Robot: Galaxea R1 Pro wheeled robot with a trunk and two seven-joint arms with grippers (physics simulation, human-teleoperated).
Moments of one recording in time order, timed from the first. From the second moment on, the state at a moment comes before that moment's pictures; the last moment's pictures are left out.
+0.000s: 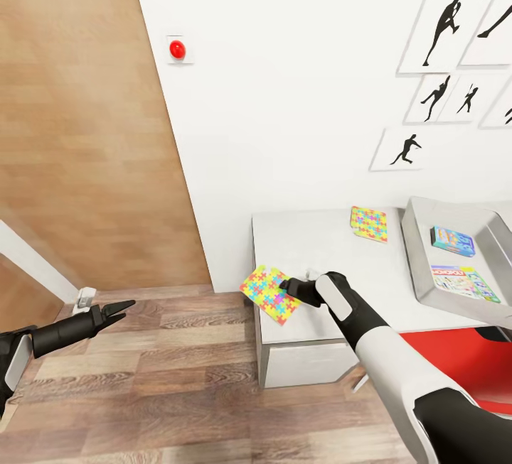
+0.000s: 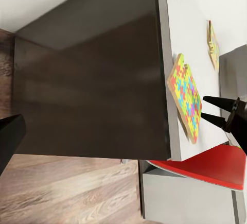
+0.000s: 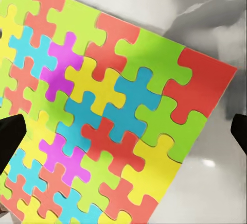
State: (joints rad) left arm -0.61 0.39 0.44 -0.77 0.15 0.80 -1.17; right arm -0.91 0.05 0.26 -0.65 -0.85 0.64 -0.33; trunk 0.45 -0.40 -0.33
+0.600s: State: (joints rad) left arm -0.61 0.39 0.44 -0.77 0.15 0.80 -1.17; right arm -0.89 0.04 0.26 -0.74 -0.86 0.64 -0.34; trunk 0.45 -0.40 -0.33
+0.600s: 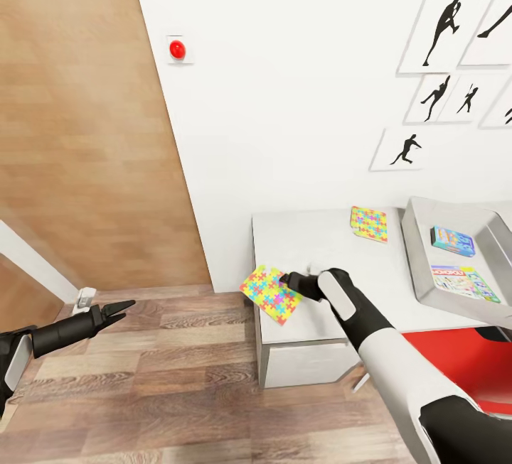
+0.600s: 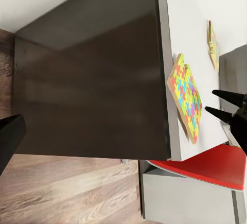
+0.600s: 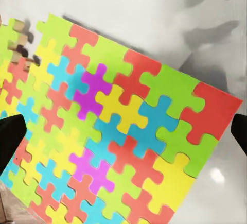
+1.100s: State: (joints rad) left arm -0.61 0.39 0.44 -0.77 0.15 0.80 -1.17; right arm -0.67 -0.01 0.17 -1.23 -0.86 0.70 -0.34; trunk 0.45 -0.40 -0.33
